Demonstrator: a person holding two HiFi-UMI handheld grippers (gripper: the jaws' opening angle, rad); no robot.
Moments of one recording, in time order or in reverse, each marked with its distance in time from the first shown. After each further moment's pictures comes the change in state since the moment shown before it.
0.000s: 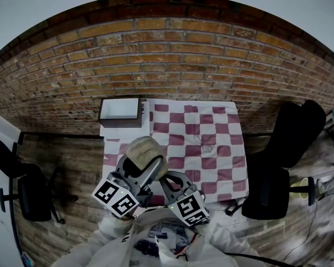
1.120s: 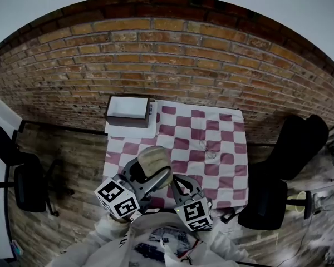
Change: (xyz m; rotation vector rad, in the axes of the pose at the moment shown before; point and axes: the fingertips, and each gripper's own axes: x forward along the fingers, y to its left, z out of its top) left arm -0.010 0.001 -0.029 -0.047 0.126 -0.045; right arm -0.008 -0.018 -0.020 -0.027 0.083 -0.094
